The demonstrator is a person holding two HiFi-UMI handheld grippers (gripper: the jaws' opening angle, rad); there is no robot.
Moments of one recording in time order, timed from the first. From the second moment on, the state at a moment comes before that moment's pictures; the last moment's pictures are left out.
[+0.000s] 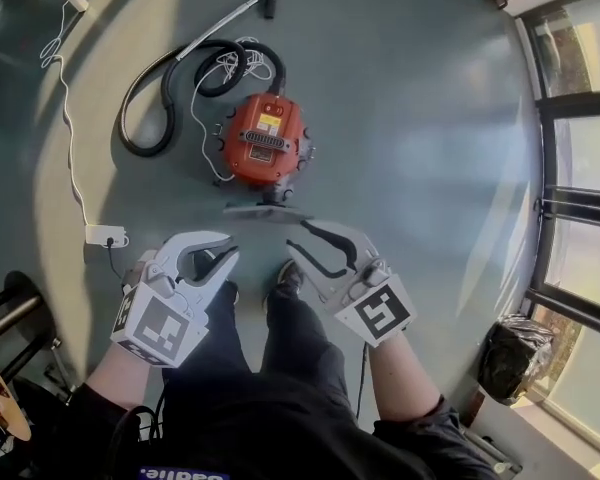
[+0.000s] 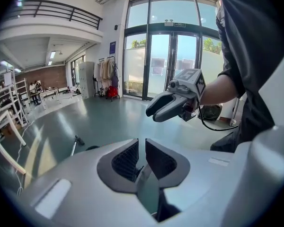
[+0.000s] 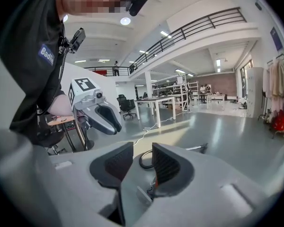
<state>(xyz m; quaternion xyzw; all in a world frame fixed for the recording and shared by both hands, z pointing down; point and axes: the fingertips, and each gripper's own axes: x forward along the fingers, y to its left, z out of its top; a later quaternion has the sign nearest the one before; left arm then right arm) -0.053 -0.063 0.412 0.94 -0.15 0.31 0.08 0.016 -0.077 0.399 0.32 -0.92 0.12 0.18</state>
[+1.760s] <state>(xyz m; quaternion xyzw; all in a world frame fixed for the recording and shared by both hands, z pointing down) -0.168 0.165 0.168 0.96 -0.19 0.22 0.00 -0.115 0.155 0.175 0.31 -0.94 0.07 0.15</state>
